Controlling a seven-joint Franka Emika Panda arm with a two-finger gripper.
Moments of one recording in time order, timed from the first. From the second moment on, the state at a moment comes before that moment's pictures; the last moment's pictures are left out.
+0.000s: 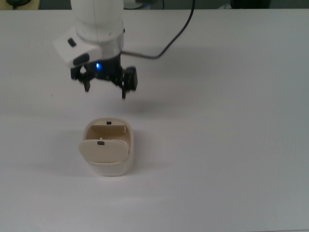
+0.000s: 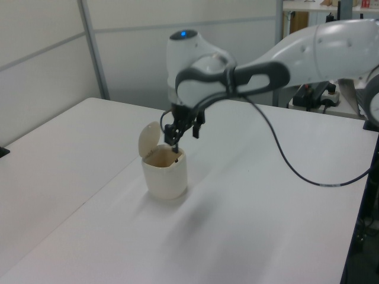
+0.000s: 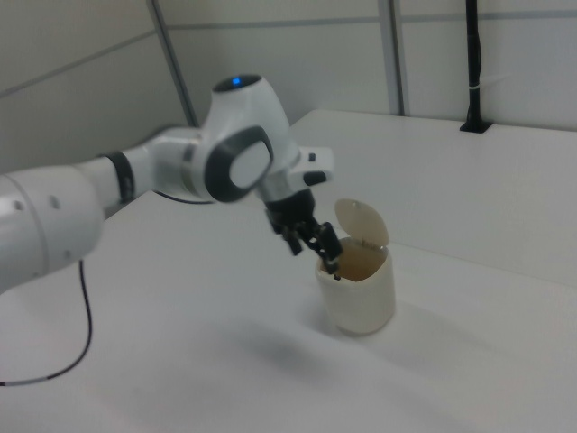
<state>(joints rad) 0.02 0.28 -0.05 -1.52 -0.05 1.91 0.16</state>
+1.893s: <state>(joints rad) -0.04 0.10 -0.09 -1.53 -0.04 1.55 -0.07</state>
